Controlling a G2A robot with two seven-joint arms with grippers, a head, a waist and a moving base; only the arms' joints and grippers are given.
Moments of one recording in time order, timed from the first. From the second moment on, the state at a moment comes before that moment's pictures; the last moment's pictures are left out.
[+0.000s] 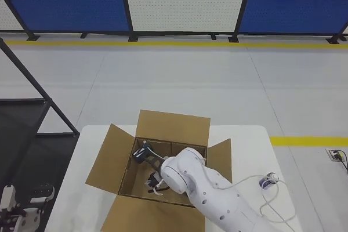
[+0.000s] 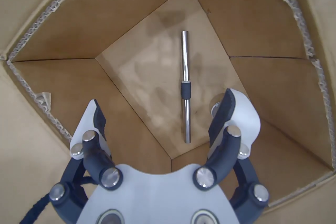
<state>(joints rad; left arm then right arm) 1.82 -1.29 -1.97 -2.08 -0.47 -0.40 -0.14 -0.41 -1.60 0.68 -1.22 -0.98 0.02 1.25</state>
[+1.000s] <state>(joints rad) 1.82 -1.29 -1.97 -2.08 -0.47 -0.40 -0.14 -0.26 -1.76 0.56 -0.66 -0.93 -0.01 1.15</state>
